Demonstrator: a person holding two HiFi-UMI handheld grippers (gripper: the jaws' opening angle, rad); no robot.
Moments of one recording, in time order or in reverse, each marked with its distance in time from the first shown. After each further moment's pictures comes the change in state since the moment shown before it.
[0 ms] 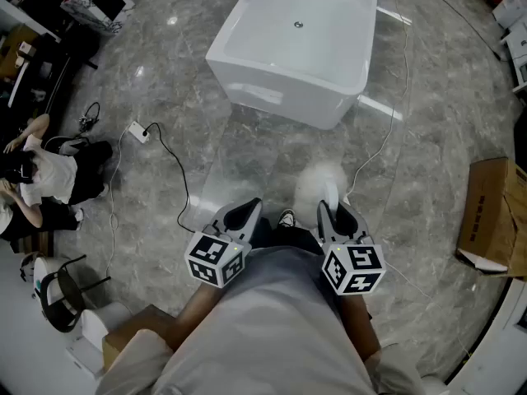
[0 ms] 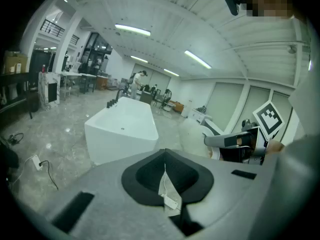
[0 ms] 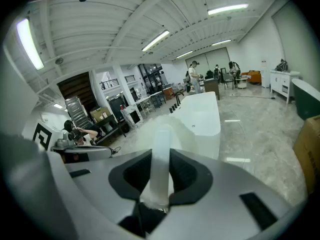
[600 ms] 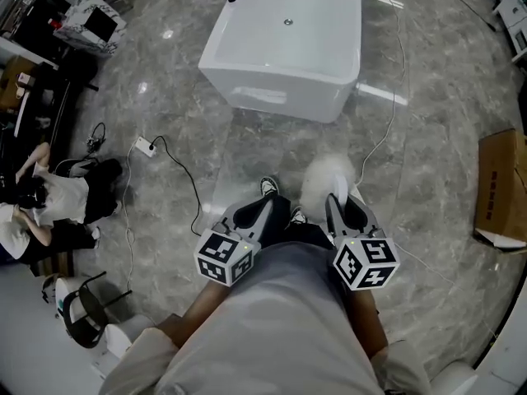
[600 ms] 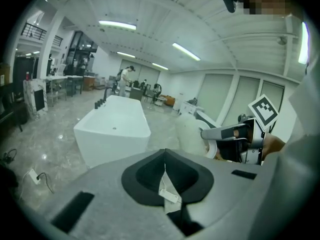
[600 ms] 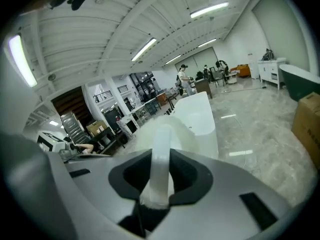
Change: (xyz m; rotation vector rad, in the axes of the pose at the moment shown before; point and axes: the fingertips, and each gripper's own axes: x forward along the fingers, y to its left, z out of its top) left arm 0.017 -0.041 -0.002 0.095 0.060 -0.077; right arm -0.029 -0.029 0.002 0.123 -0.065 -0.019
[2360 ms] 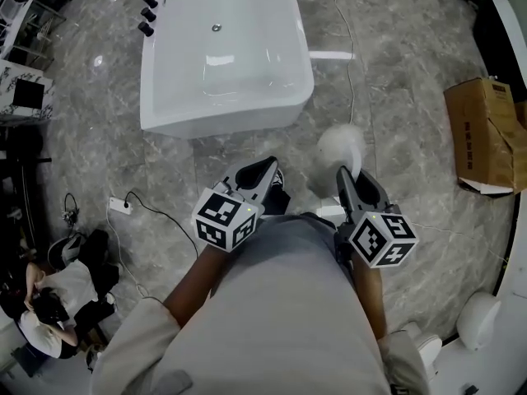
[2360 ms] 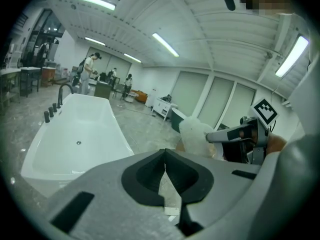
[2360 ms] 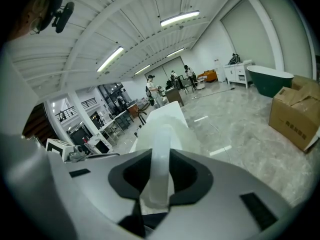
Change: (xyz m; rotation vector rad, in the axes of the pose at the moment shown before) left arm 0.226 0.084 0.184 0.137 0.068 -0.375; right arm 0.123 -0.113 0.166 0.217 -0.114 -0.301
